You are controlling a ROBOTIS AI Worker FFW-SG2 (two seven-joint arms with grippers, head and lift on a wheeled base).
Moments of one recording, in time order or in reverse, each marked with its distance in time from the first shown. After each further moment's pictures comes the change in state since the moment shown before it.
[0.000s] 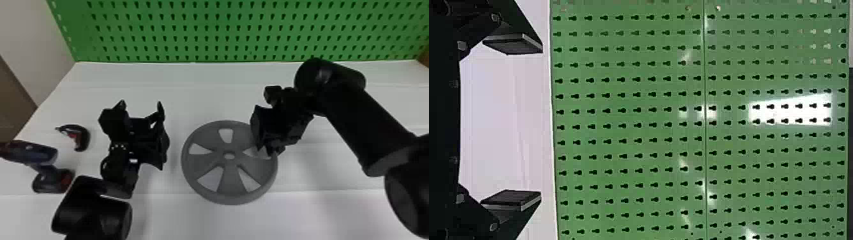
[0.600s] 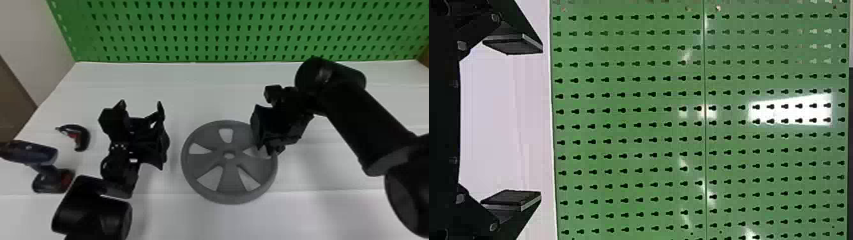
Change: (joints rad) left arm -0.001 0.000 0.001 0.000 0.002 0.001 0.000; right arm -0.002 0.002 -0.010 0.000 0.002 0.002 0.000
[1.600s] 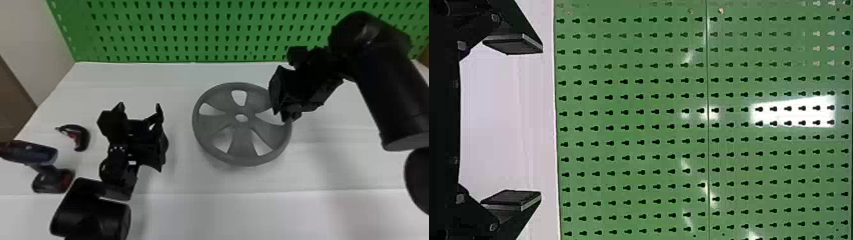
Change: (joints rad) left arm 0.011 0.001 0.007 0.000 0.002 -0.001 -0.001; right arm -0.045 -0.048 -0.181 -0.196 0.073 0.109 0.000
